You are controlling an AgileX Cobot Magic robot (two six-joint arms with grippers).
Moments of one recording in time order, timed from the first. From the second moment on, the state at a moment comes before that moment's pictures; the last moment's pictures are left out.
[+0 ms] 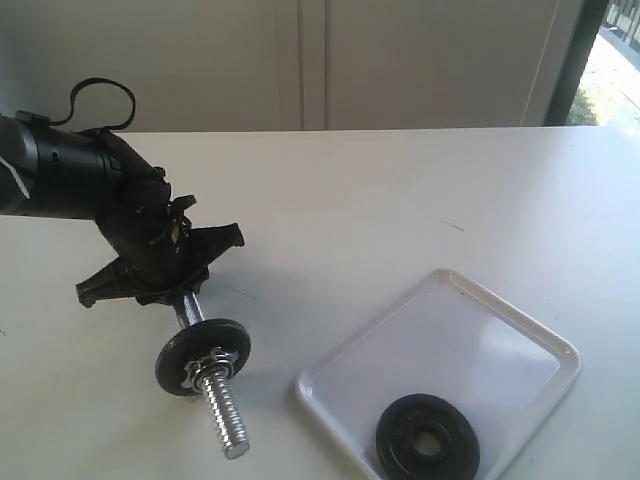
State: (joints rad) left arm -0.57 1.84 -1.13 0.34 0.58 -1.22; right arm 0.11 0.01 0.00 -0.02 0.35 0.04
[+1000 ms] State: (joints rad) left arm -0.57 1.78 -1.11 0.32 0.70 -0.55; right arm 0.11 0.01 0.00 -0.02 0.35 0.04
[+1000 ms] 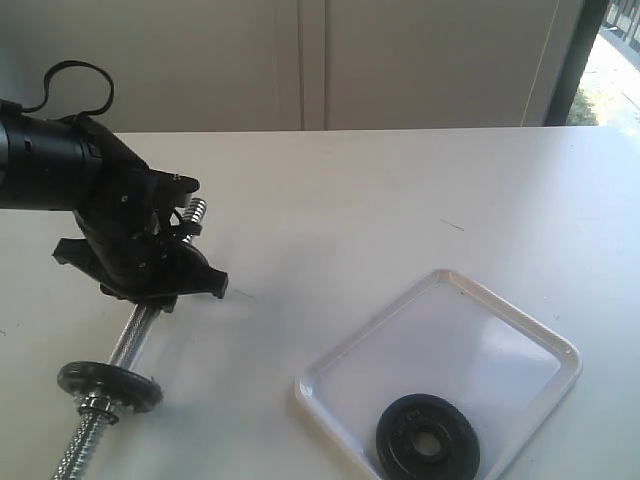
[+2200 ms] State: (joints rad) left arm -0.57 1.64 -1.03 -0.09 0.76 0.38; right arm 0.11 0.01 0.00 0.04 0.08 0.11
